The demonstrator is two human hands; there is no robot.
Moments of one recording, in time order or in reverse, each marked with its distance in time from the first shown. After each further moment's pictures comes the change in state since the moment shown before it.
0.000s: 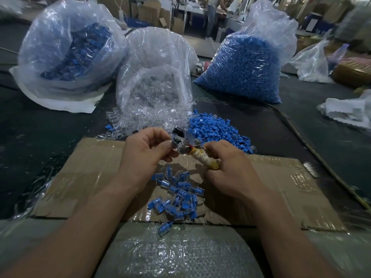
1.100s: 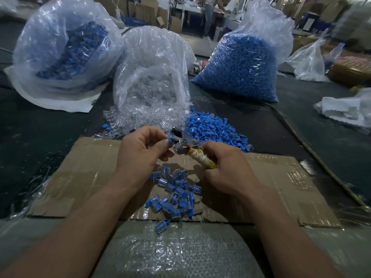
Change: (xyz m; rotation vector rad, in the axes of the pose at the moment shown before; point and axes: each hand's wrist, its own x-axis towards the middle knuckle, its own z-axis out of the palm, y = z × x) left_hand -0.002 0.001 0.002 0.116 0.027 0.065; right_hand 0.000 0.000 -0.002 0.033 -0.052 0.017
